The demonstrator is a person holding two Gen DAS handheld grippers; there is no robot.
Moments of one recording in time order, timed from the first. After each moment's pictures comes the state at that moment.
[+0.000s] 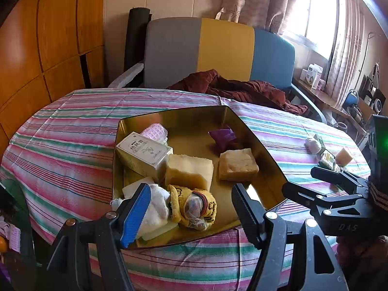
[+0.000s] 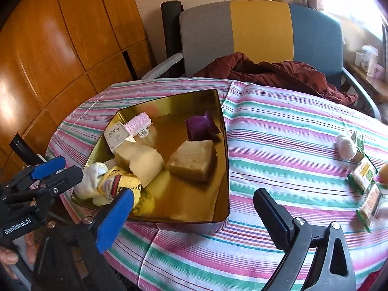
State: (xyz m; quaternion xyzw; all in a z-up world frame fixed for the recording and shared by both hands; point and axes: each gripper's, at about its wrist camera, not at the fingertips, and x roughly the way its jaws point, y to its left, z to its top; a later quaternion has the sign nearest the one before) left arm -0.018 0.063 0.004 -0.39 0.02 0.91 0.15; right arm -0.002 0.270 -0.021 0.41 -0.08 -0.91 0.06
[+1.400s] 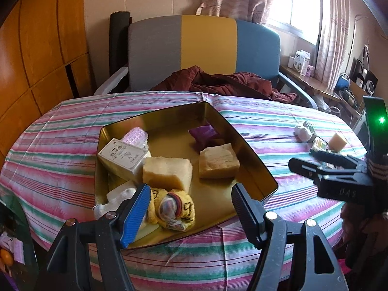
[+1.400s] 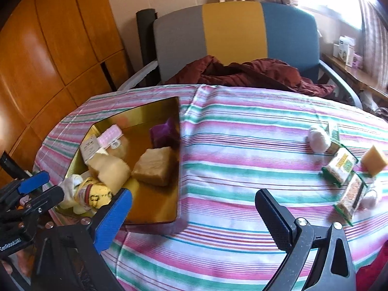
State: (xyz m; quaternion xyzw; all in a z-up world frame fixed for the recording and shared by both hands) left arm -0.010 0.098 0.010 -0.39 0.06 0.90 0.18; right arm 0.006 0.323 -0.019 0.40 -0.10 -0.91 -0.01
